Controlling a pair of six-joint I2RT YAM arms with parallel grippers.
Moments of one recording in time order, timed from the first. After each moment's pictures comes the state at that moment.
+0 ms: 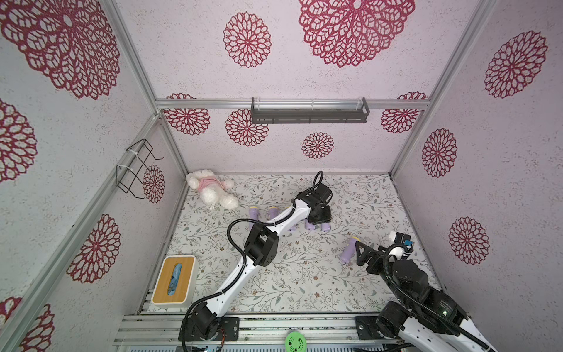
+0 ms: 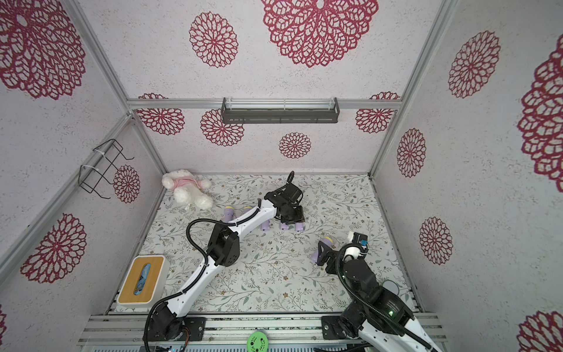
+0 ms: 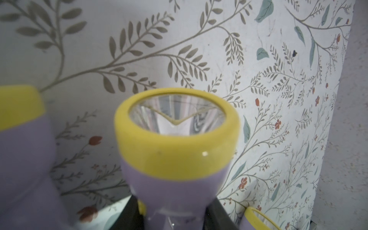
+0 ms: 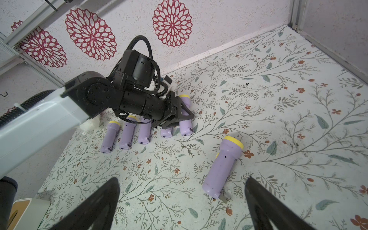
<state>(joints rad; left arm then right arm) -0.75 2.75 2.60 -0.92 0.21 -0.74 0.77 0.31 0.58 -0.67 0.49 0.67</state>
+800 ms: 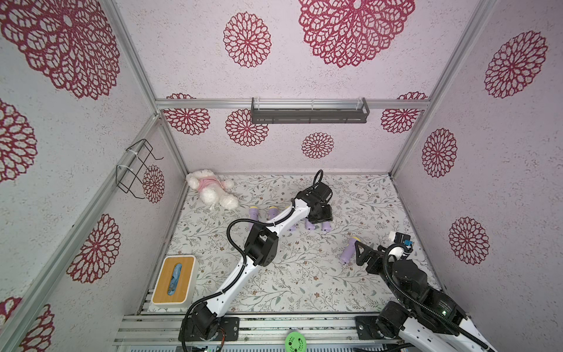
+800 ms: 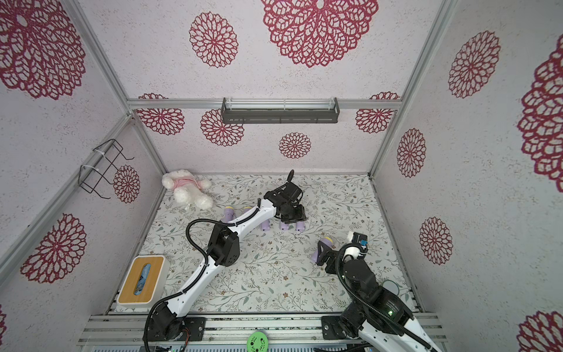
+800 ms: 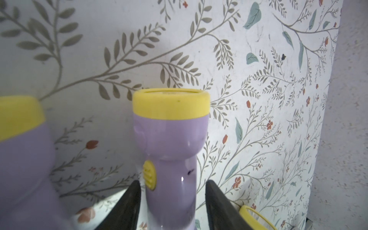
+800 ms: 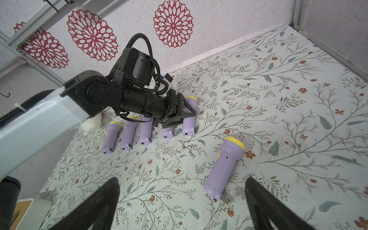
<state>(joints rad) -0.75 2.76 2.63 -0.92 0.22 -0.74 0.77 0.31 0.57 -0.66 0.49 0.67</state>
